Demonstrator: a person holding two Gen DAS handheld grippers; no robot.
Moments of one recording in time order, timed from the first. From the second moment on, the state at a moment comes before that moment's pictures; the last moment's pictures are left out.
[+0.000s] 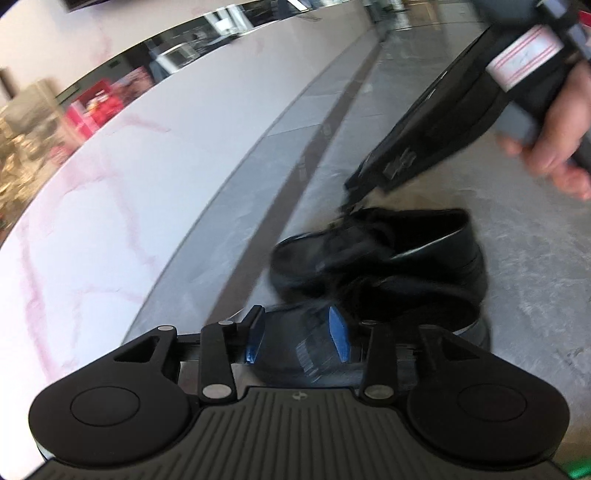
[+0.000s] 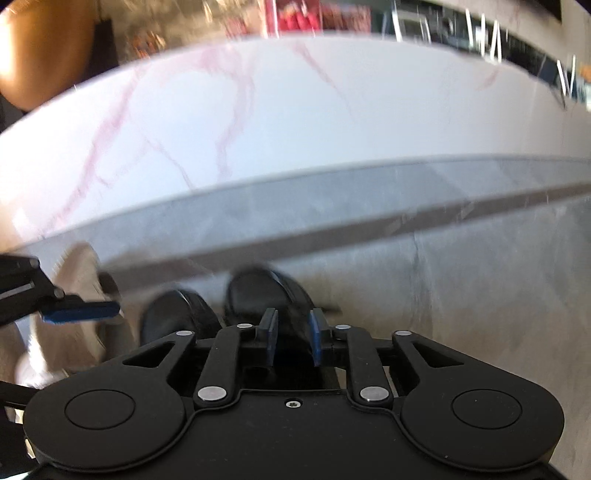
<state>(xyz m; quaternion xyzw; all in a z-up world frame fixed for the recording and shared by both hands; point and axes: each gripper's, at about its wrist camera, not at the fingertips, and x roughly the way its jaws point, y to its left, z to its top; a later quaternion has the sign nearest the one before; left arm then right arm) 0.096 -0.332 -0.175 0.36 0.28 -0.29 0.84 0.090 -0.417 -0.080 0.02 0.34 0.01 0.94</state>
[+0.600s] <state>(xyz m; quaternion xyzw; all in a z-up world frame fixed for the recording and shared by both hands) 0.123 -0.222 -0.161 0.28 0.38 -0.21 0.86 0.135 -0.286 -0.126 -0.02 0.45 0.21 0.87</state>
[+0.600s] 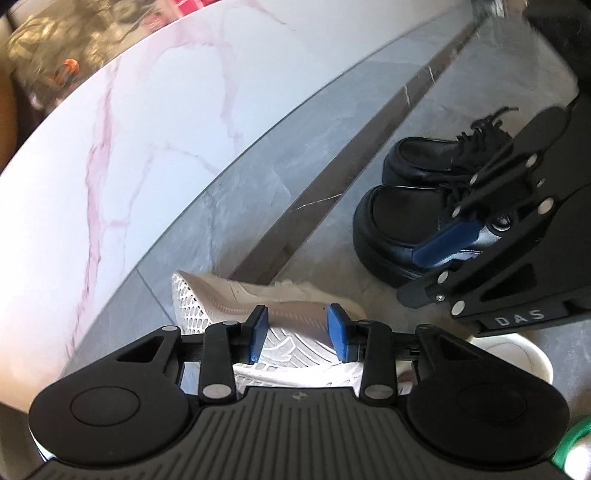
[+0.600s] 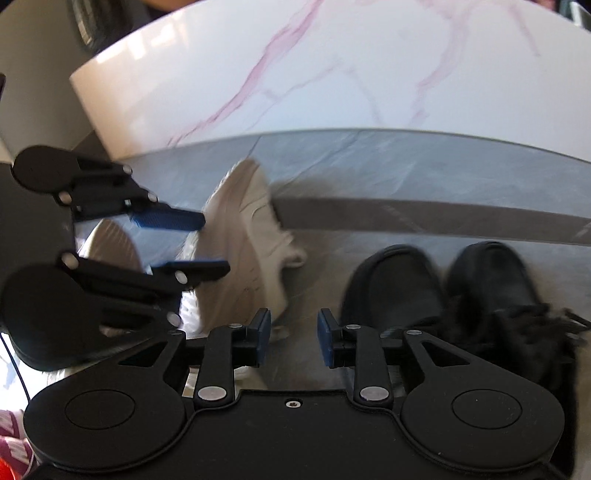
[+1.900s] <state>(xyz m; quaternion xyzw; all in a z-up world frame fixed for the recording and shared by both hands) 0.078 -0.095 -0.130 0.19 0.43 -0.14 0.87 0.178 -0.245 -0.102 0.01 0.43 0.36 0.83</state>
